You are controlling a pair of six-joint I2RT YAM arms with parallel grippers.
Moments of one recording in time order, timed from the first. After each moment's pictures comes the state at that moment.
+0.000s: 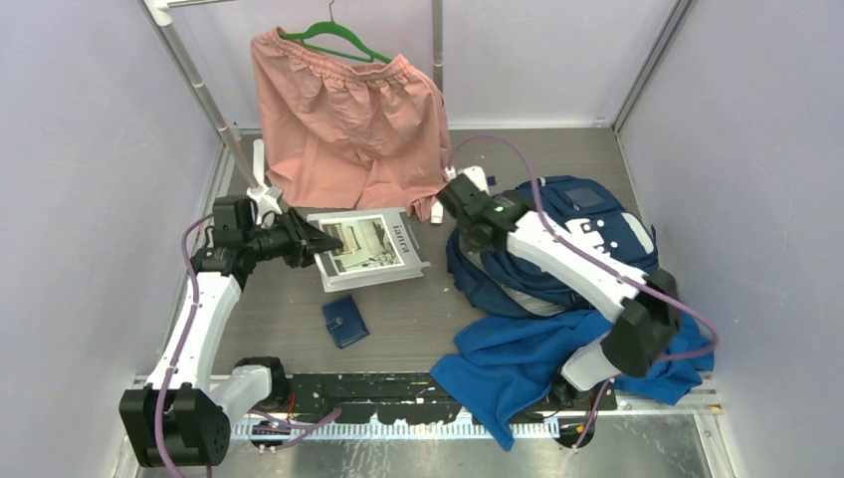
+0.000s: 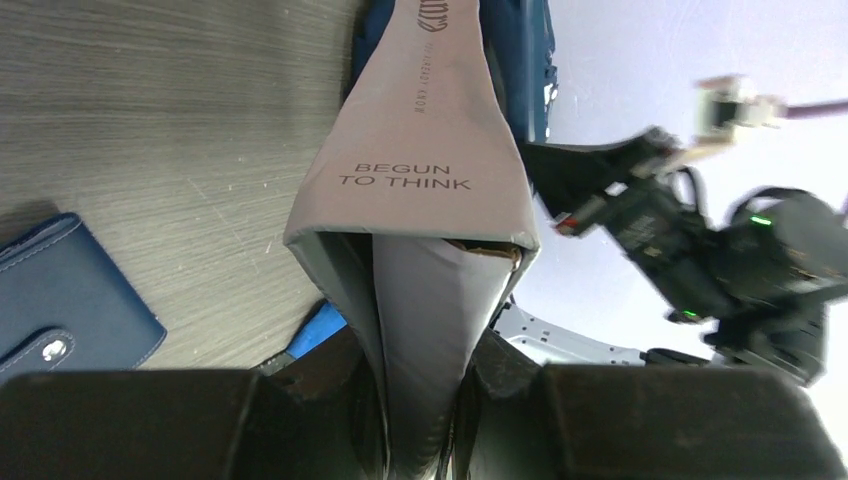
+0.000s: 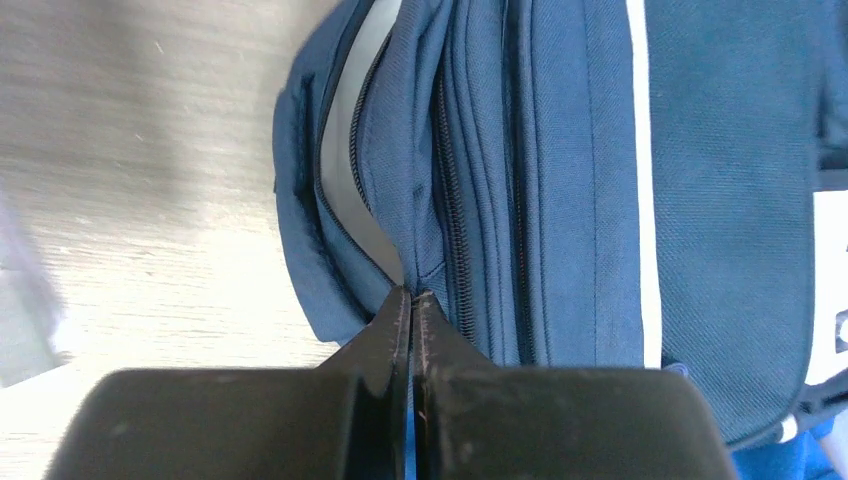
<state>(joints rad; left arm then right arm) 0.03 1.01 0.84 -0.56 0.85 -0.84 0.76 1.54 1.33 -0.94 0.46 0.38</state>
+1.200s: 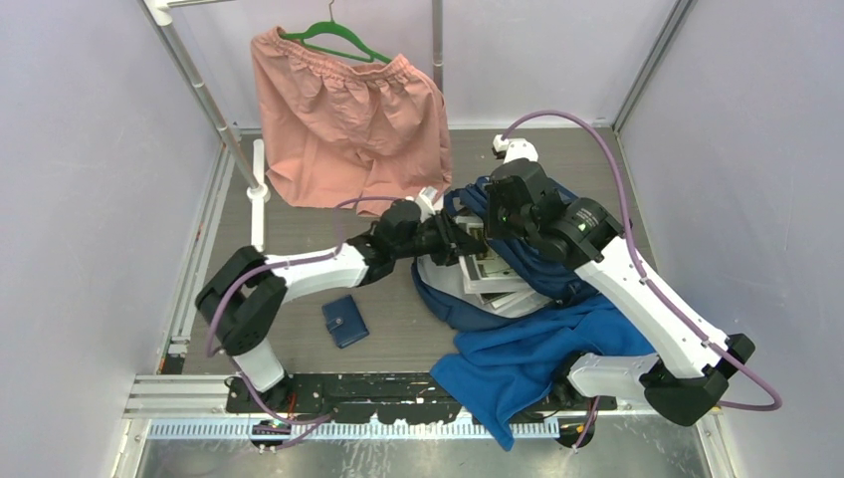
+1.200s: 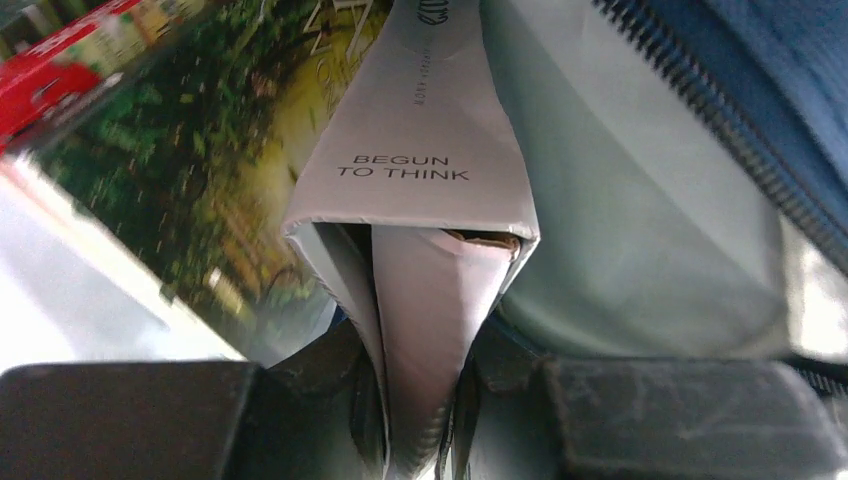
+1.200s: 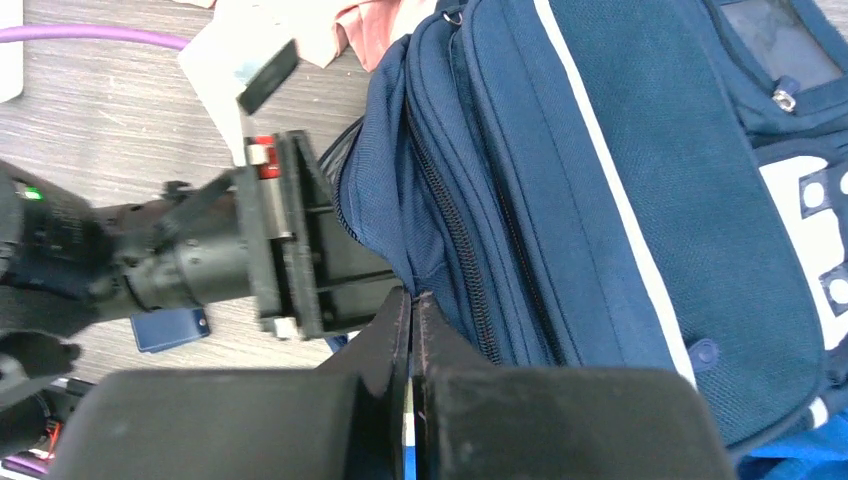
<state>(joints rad) -0.84 1.67 0.99 0.37 0.36 -1.34 0.74 1.20 1.48 -0.99 0.34 0.46</state>
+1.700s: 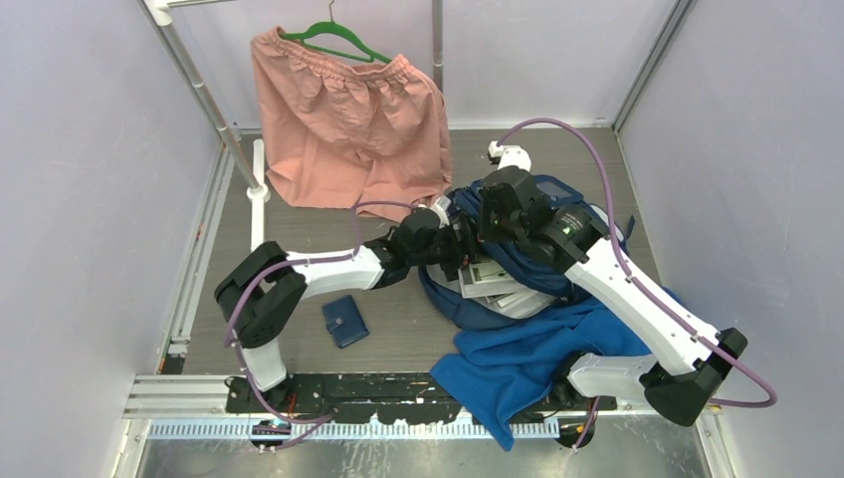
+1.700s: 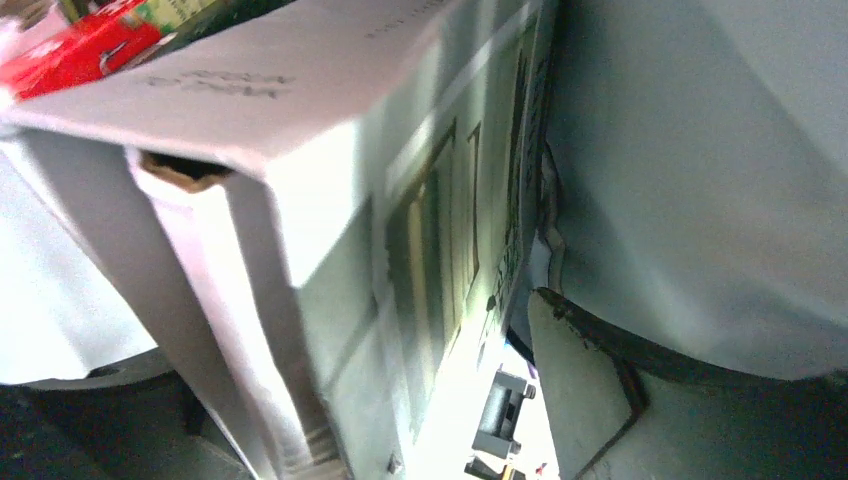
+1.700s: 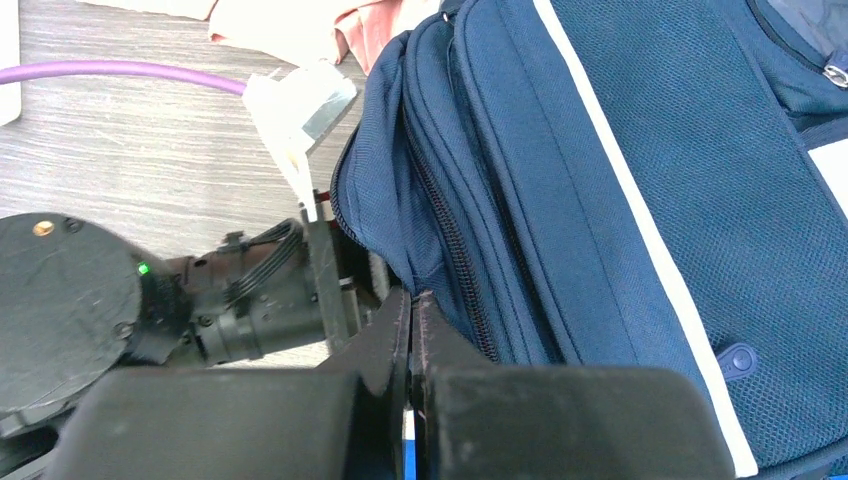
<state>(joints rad) -0.90 1.81 1.07 0.35 0.29 -1.30 0.73 1.20 1.36 -0.86 0.35 0.50</state>
